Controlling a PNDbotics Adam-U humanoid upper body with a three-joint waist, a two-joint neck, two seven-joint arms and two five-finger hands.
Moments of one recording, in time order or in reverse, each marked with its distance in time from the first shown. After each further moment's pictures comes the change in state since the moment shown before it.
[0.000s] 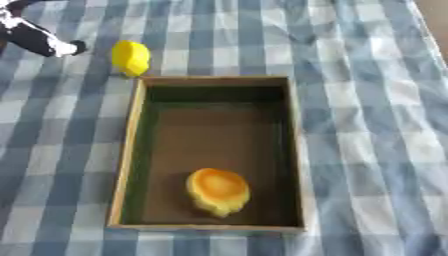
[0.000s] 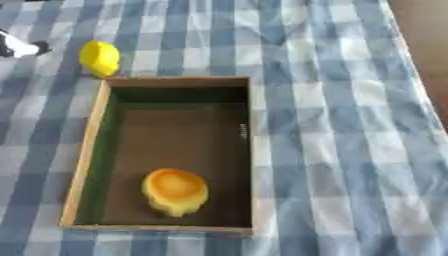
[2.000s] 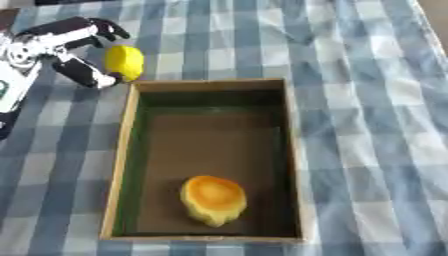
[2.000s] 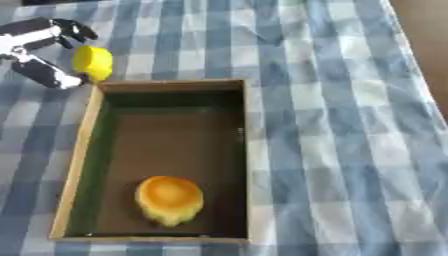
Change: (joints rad) left arm -0.017 -0.089 -0.024 0.112 -0.002 -0.007 -0.088; right arm -0.025 0.026 0.015 0.000 -0.041 0.054 0.012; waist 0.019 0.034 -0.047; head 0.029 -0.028
